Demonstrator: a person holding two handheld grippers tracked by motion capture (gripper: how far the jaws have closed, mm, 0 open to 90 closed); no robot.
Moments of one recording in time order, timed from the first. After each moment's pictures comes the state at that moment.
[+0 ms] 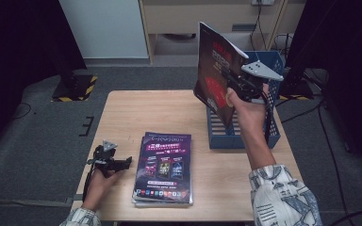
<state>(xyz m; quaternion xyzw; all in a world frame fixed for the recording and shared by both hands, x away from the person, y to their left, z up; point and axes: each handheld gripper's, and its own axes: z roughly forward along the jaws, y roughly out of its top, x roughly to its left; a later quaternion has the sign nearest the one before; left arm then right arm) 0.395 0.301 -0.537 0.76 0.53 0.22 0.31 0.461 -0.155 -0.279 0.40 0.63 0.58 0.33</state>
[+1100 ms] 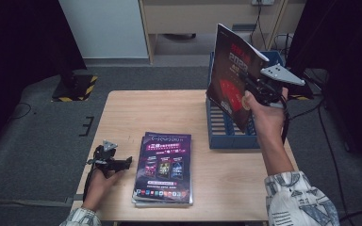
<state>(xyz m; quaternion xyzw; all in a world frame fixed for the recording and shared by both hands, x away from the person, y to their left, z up) 0.395 0.300 -0.537 0.76 0.53 0.22 0.31 0.447 -0.196 -0.277 0.41 0.63 0.56 0.35</state>
